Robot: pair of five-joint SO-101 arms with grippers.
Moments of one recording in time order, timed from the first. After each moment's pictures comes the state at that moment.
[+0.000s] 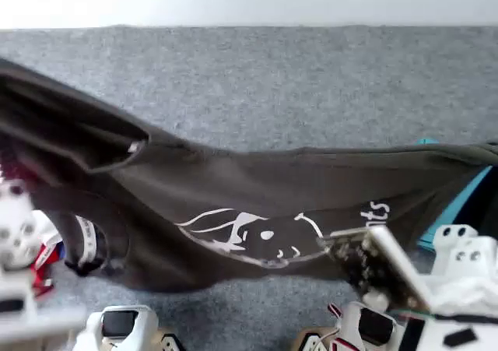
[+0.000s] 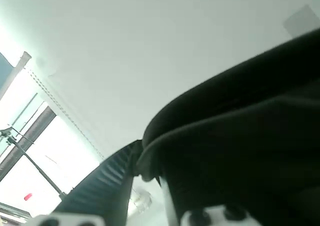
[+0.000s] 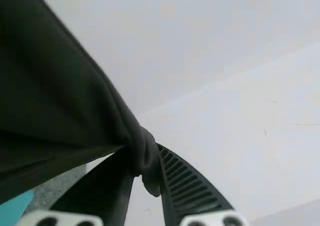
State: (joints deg) left arm -6.6 -40.3 -41.0 80.9 -40.4; right arm 21.9 -47.1 -38.1 92.1 64.7
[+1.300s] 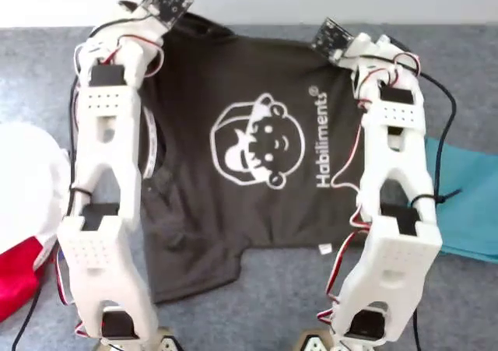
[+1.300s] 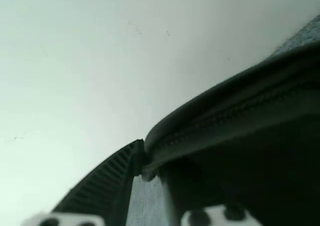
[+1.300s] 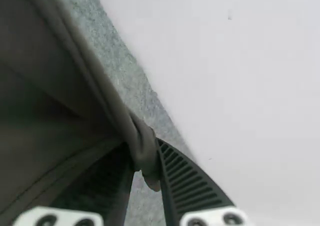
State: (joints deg) left arm -5.3 31.1 -33.0 38.5 -40.8; right arm 5.6 28.4 -16.1 19.7 64.7
